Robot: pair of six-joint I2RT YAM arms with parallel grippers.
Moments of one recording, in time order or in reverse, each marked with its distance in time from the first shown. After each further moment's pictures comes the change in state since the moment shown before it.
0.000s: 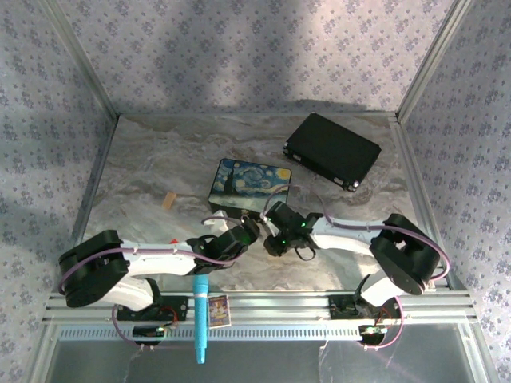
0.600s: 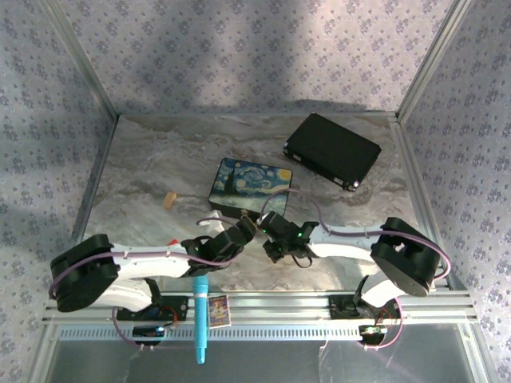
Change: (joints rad) left arm 0.000 -0.078 -0.035 -0.016 -0.039 -0.011; right arm 0.096 -0.017 -0.041 0.053 0.136 0.079
